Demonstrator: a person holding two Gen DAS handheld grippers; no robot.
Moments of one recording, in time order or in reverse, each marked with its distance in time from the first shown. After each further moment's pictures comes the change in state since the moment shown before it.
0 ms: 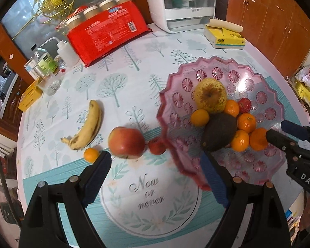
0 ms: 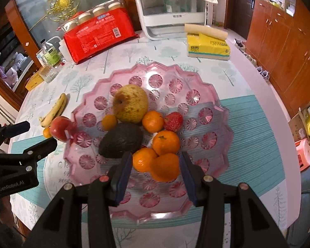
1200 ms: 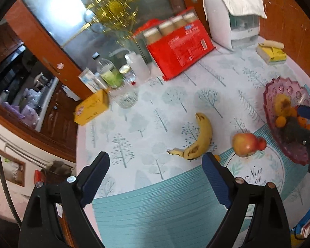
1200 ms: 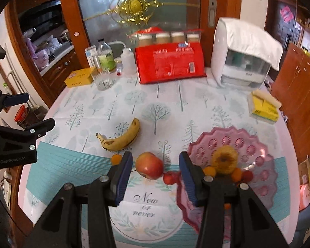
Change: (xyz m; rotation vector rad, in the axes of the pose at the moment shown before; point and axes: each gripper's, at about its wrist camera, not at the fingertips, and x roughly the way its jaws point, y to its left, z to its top) left arm -0.053 0.214 0.013 0.058 -0.067 0.220; right arm -0.024 0.208 0.058 -0.215 -0.076 0.063
